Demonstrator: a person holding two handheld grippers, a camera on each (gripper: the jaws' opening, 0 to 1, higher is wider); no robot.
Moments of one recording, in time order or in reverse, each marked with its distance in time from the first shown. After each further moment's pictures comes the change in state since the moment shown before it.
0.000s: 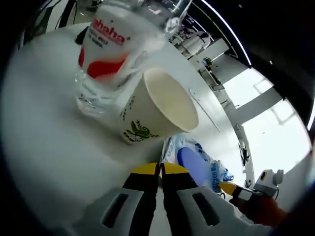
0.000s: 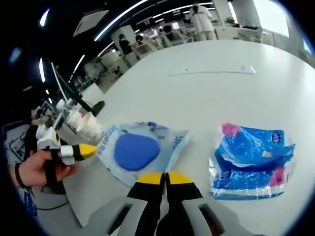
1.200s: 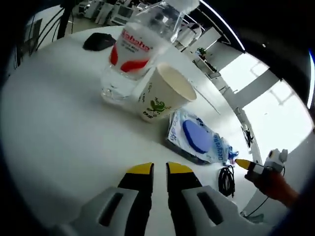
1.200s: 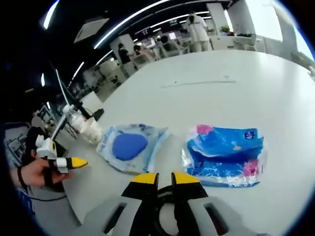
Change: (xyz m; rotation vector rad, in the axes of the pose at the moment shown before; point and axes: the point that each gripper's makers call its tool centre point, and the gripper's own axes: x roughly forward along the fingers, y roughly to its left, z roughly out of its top) left arm -0.061 0.027 -0.036 0.197 0.094 0.019; right arm -0.058 -0.026 -0.009 -0.003 -0.103 -0.033
